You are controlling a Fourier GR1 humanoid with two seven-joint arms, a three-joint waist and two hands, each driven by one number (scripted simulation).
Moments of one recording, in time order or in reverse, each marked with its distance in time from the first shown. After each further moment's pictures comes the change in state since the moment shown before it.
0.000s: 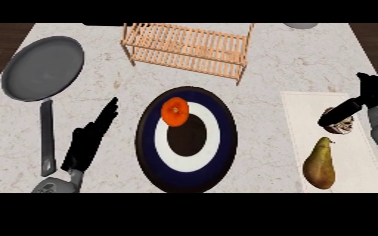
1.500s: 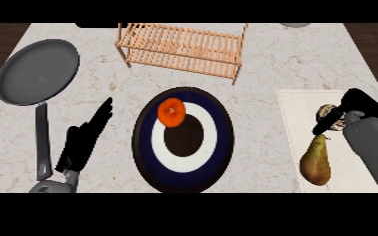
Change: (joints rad) left arm 0.031 -0.044 0.097 -0.030 -0.073 -0.057 0.051; right arm -0.018 0.180 -0.081 0.287 0.271 0.089 -0.049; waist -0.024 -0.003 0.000
